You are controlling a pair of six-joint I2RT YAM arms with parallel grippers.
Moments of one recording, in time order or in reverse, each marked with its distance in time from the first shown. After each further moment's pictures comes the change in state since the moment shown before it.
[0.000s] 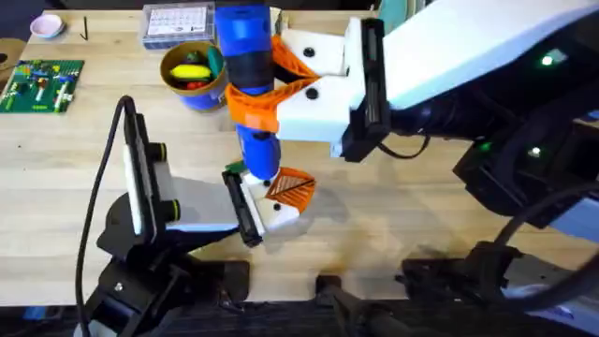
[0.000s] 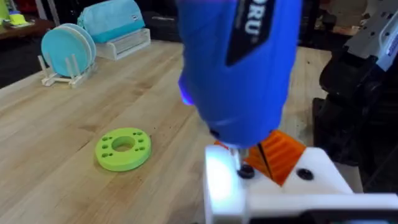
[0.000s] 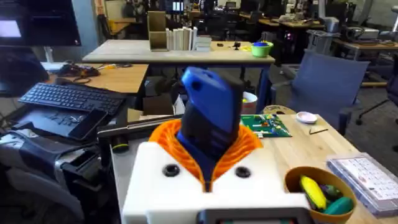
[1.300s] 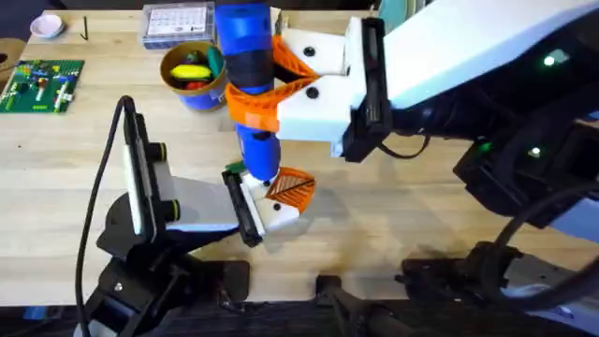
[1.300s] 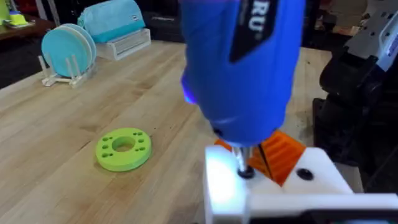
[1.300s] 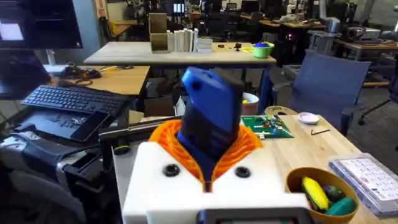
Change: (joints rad) left arm 0.000 0.000 0.000 0.000 0.000 0.000; right arm 0.000 0.000 0.000 0.007 -0.001 0.014
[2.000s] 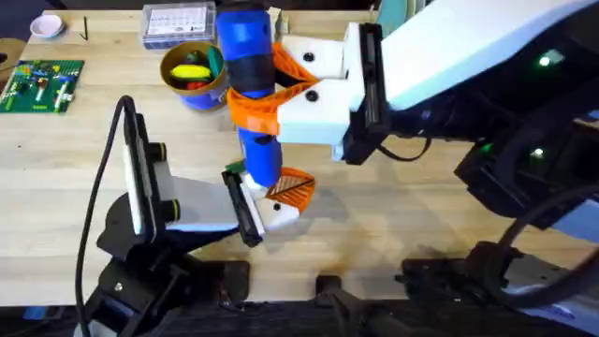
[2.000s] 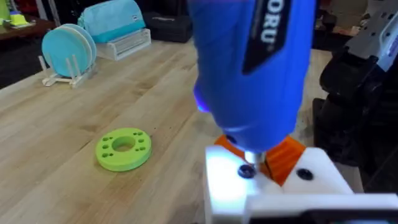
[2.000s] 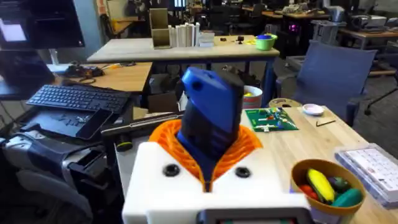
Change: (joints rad) left arm 0.000 0.000 0.000 0.000 0.000 0.000; right arm 0.000 -0.007 0.000 -0.036 0.000 0.013
